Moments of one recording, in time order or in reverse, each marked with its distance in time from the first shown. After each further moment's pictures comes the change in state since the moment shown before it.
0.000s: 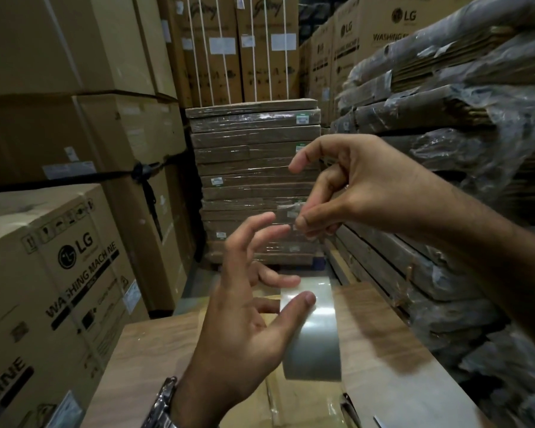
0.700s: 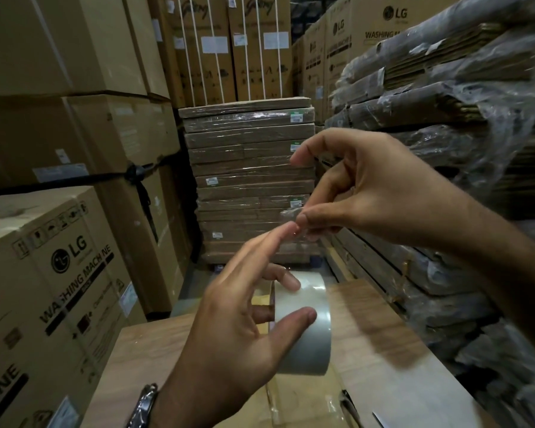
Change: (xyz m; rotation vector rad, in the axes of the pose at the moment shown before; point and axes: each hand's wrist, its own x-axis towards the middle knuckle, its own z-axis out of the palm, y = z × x) left_hand 0.000 0.005 -0.008 0.028 -0.125 0.046; right_hand -0.012 -0.003 0.003 -0.136 0.084 -0.058
